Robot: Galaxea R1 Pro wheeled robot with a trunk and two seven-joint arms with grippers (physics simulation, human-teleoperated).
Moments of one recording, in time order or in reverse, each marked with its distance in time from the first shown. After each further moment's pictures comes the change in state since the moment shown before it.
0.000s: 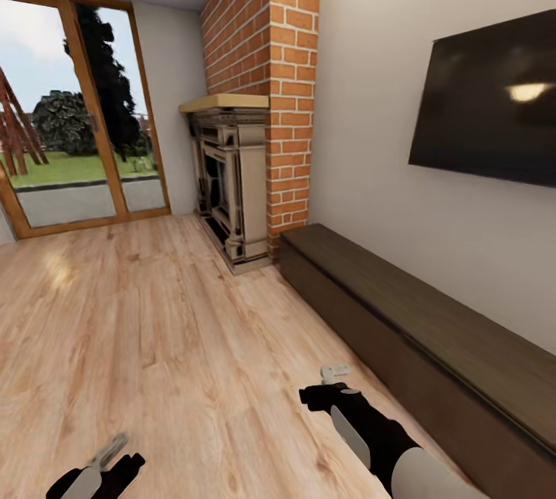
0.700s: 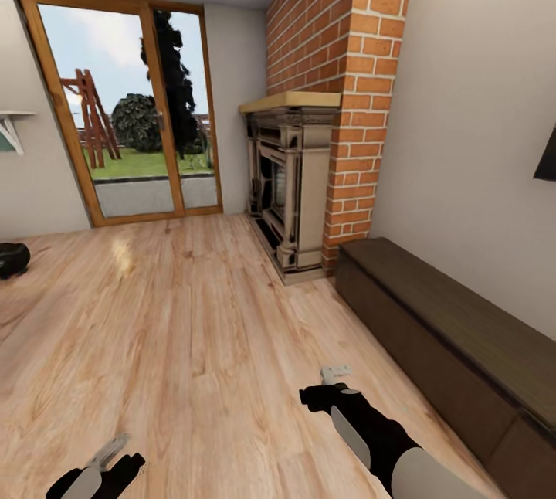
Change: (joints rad) left arm 0.000 0.000 -0.002 0.001 0.000 -0.002 0.000; right arm 0.000 0.000 0.000 0.003 0.000 0.000 0.000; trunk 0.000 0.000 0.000
